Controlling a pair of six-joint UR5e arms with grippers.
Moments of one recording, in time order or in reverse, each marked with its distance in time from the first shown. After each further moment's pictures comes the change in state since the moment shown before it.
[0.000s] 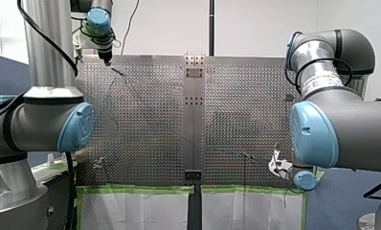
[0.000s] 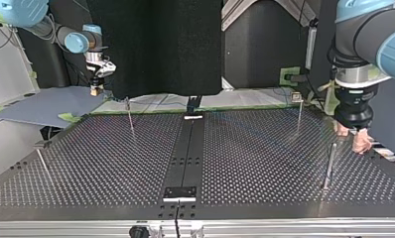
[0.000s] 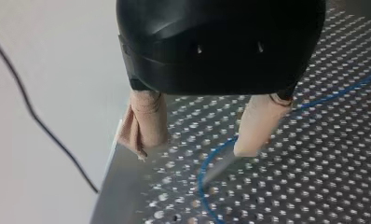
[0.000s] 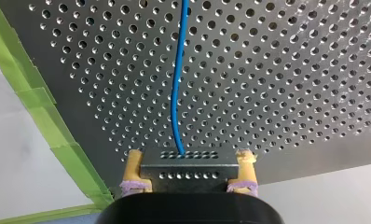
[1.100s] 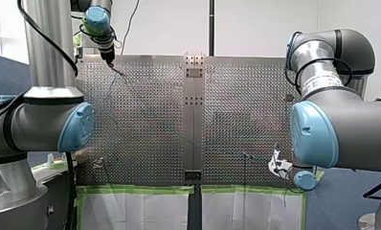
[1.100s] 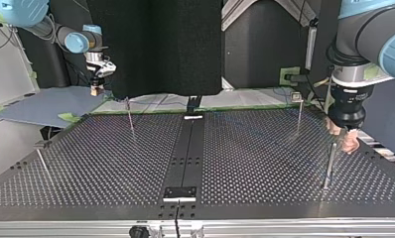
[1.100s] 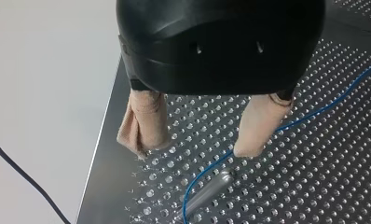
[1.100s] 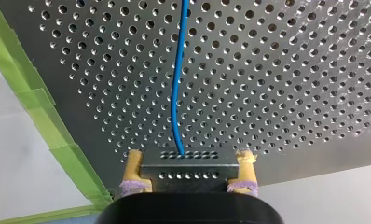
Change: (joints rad) left arm 0.005 0.001 0.005 -0.028 0.081 0.078; right arm 0.001 0.000 0.000 -0.002 0.000 -0.001
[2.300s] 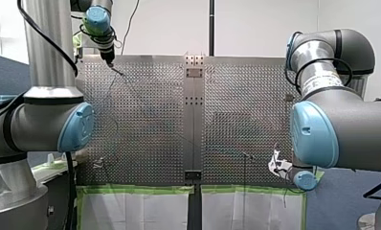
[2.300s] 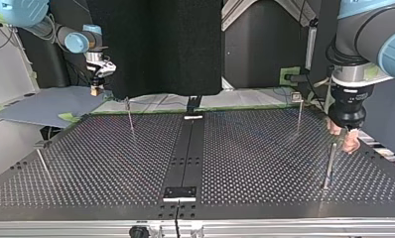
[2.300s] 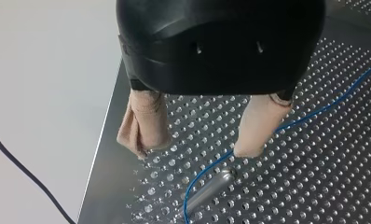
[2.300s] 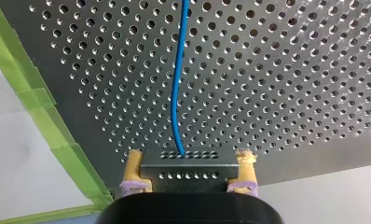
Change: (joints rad) left arm -0.003 0.000 0.000 0.001 -0.012 -0.010; right arm 0.000 0.000 0.000 0.002 0.001 -0.001
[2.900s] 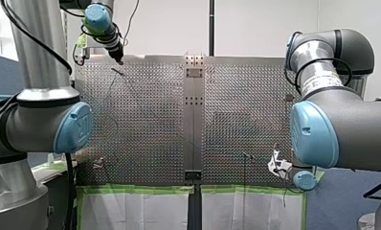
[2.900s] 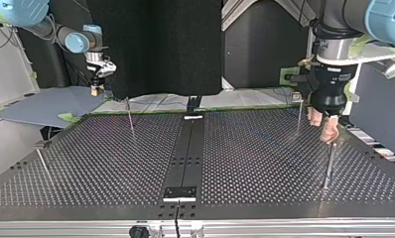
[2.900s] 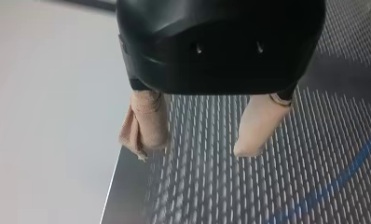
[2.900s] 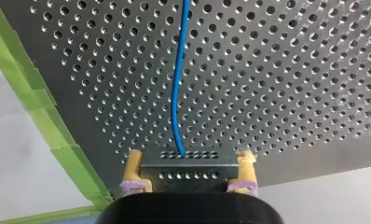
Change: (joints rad) left arm -0.084 0.101 -0.116 0.088 0.085 -0.013; right arm 0.003 0.000 0.000 -0.001 0.001 -0.001
